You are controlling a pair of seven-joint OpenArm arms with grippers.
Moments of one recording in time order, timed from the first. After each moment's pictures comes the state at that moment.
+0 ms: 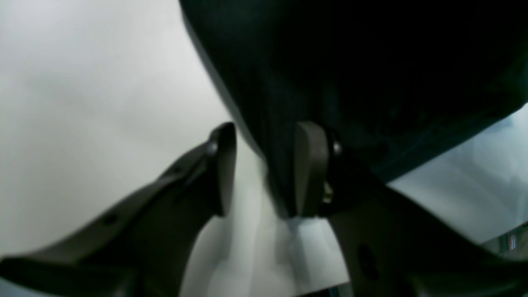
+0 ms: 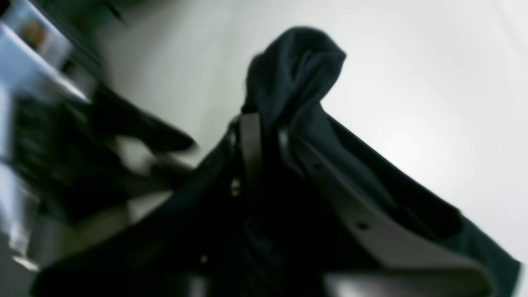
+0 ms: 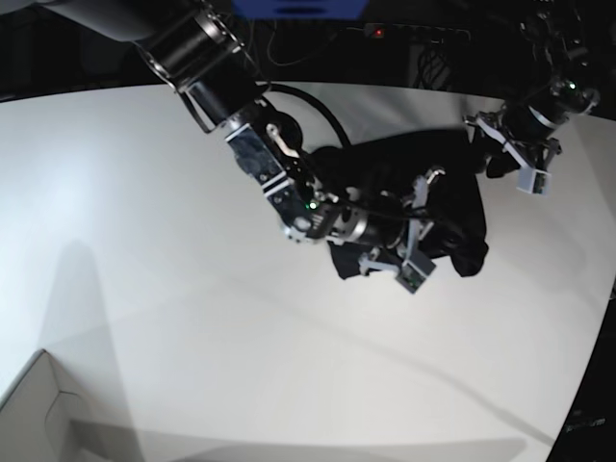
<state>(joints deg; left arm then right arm) 20.4 -13.9 -23.8 95.6 -28.2 -34.7 39.0 16.0 -8.3 -33.6 72.1 22.1 27.4 -26.9</state>
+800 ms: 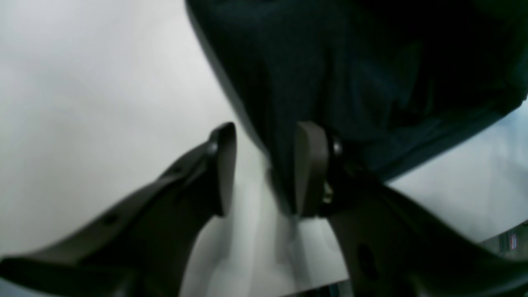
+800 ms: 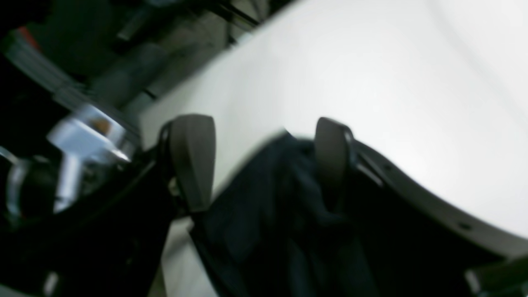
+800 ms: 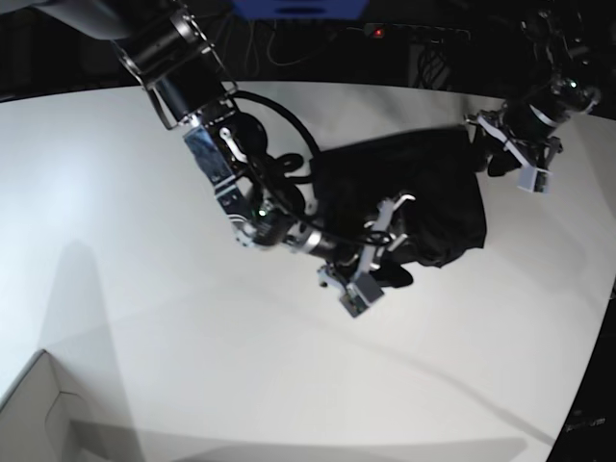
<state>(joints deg) 20.9 -14.0 -24.1 95.6 -28.2 -34.7 38.9 13.6 -1.5 -30.2 82.1 32.6 23.9 -30.1</state>
